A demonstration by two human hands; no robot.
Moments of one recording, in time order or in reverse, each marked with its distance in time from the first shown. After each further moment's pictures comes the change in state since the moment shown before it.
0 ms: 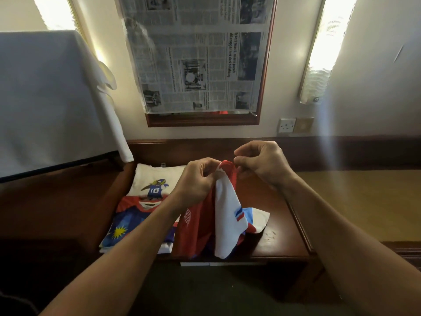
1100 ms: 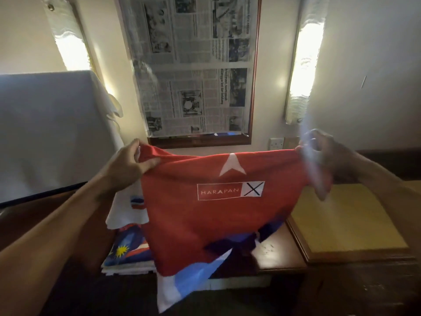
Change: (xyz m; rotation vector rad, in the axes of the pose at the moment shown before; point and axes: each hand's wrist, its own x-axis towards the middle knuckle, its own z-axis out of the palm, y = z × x) left_hand -0.026 0.040 -0.159 0.361 0.181 -0.057; right_hand -0.038 -0.021 -0.162 -0.280 0.028 -0.073
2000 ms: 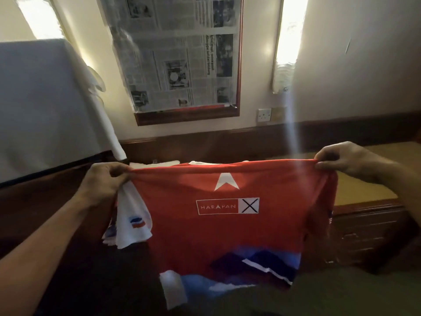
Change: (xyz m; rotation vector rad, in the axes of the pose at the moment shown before) left_hand -0.080 -0.090 0.015 0.049 -0.018 -0.088; right_hand -0.111 0.066 -0.012 -0.190 -0.180 0.264
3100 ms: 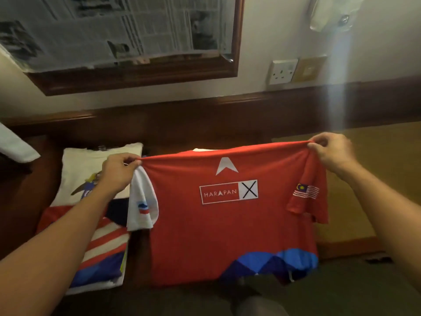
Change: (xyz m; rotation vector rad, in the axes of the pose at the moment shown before) left_hand 0.304 -0.097 0.303 0.069 -0.137 -0.368; right_hand 0.379 0.211 0.068 -0.102 0.339 0.390
